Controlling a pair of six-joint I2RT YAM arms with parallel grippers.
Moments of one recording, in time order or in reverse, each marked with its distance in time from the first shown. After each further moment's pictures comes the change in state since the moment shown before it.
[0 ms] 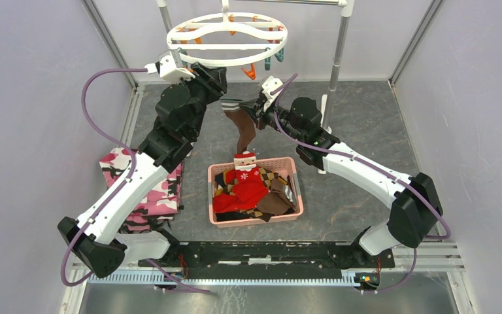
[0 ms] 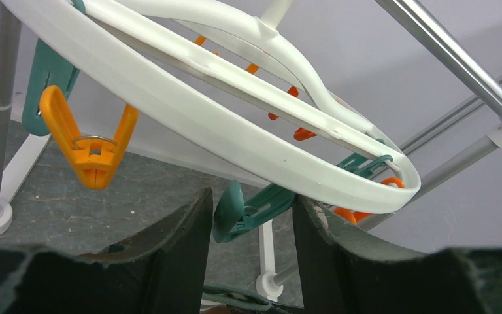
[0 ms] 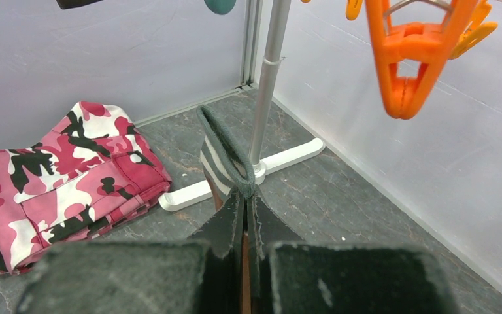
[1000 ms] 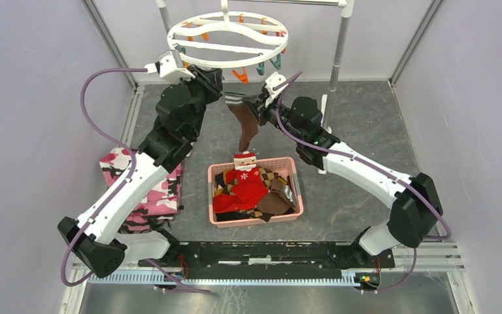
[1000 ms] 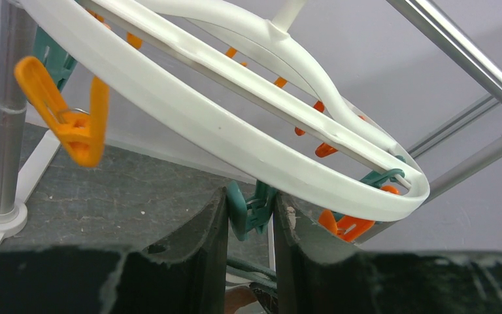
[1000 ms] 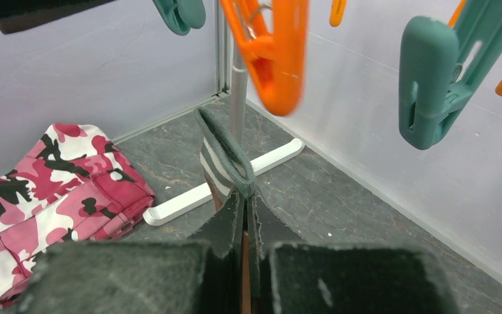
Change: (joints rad) left arm 0.000 0.000 0.000 -0.008 -0.019 0.023; right arm 0.004 0.000 0.010 0.009 0.104 0.023
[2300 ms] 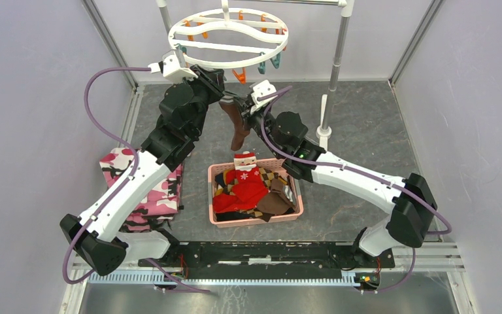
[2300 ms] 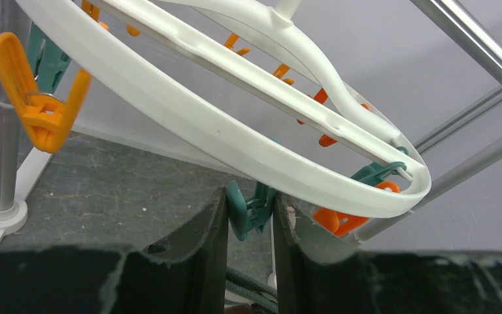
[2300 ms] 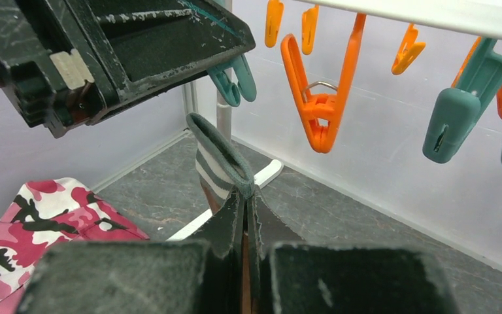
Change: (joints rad) left arm 0.000 0.019 0.000 0.000 0.003 -0.001; right arm 0.201 0.016 0.034 0.090 0.403 -0.037
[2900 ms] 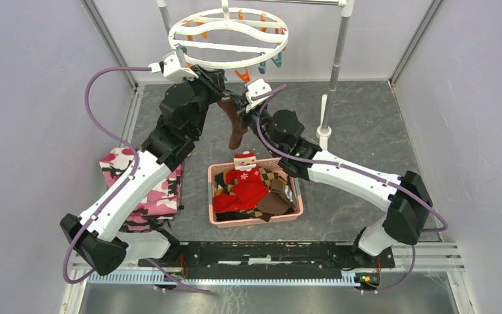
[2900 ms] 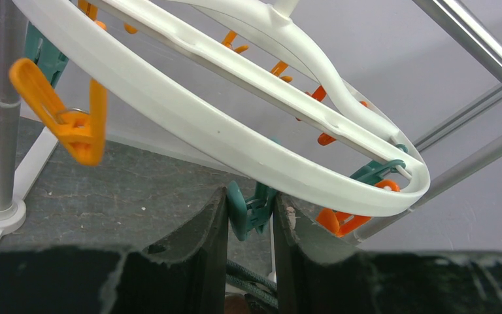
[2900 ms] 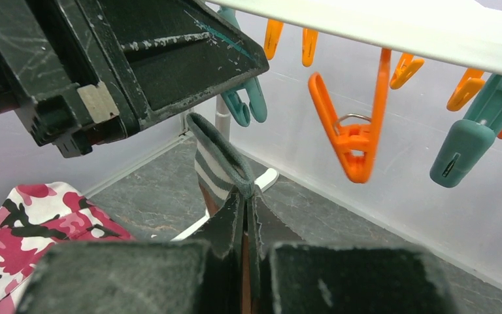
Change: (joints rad) left arm 0.000 0.002 0.000 0.000 0.006 -0.001; right arm 0.012 0.035 0.046 0.007 0.009 -0.048
